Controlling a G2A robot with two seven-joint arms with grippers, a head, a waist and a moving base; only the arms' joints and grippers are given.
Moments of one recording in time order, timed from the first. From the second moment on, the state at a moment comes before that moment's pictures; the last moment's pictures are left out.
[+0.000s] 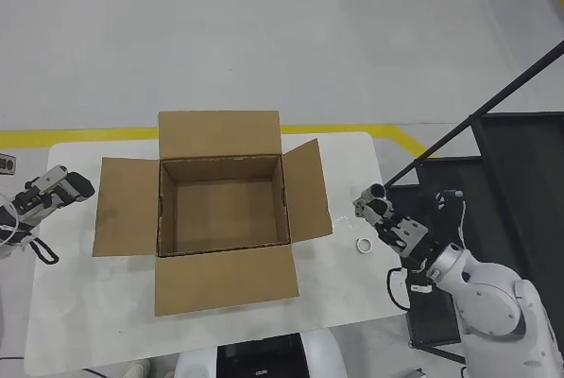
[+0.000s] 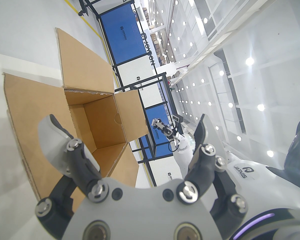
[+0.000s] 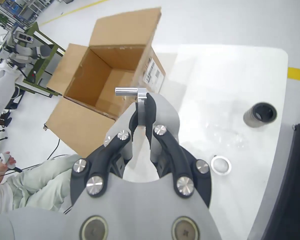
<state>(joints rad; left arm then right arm) 1.30 -0.98 -1.84 -1.41 -0.49 -0.38 -1.20 -1.88 -1.25 1.86 -2.23 -0.55 -0.41 0.69</state>
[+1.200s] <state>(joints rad) 1.30 -0.98 -1.84 -1.41 -0.49 -0.38 -1.20 -1.03 -1.35 0.79 -1.59 -1.15 -0.04 0.80</state>
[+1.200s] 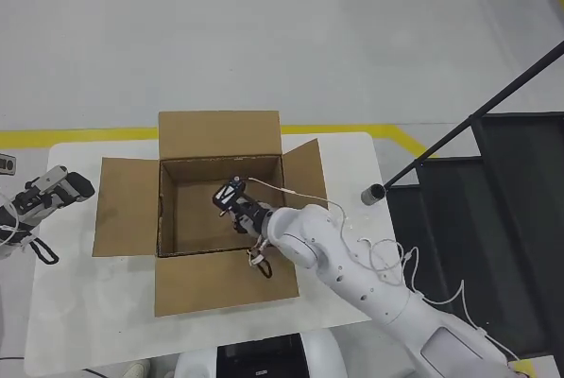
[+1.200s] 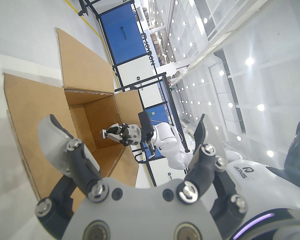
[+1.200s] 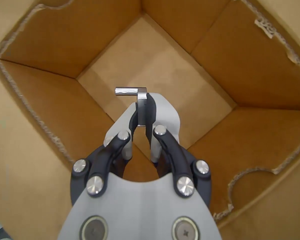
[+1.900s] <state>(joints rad) 1.30 -0.98 -1.84 -1.41 -0.49 -0.38 -1.20 -1.34 -1.29 1.24 -2.06 -0.68 -0.25 0.78</state>
